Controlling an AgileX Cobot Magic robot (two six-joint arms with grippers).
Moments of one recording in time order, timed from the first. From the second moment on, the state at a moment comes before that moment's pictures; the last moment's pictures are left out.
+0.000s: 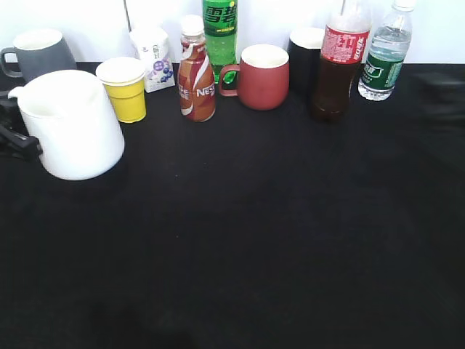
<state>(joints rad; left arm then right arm) 0.05 1.65 -0.43 0.61 -1.16 -0.23 0.14 1.48 -0.43 -0.04 -0.85 0.00</state>
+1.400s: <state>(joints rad) -0.12 1.71 -0.43 0.58 -1.16 -0.23 0.36 2.06 -0.90 -0.12 -1.16 -0.03</state>
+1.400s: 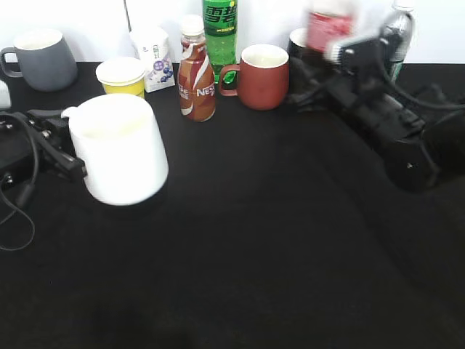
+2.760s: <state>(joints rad) -0.12 1.71 -0.43 0.73 -1.07 -0.17 0.53 2.04 -0.90 -0.21 -1.16 -1.28</state>
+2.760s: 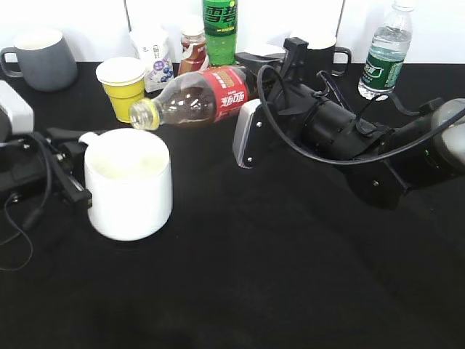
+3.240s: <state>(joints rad) -0.12 1.71 -0.43 0.70 -1.07 -0.17 0.53 2.03 -0.95 -0.24 -1.16 -1.34</state>
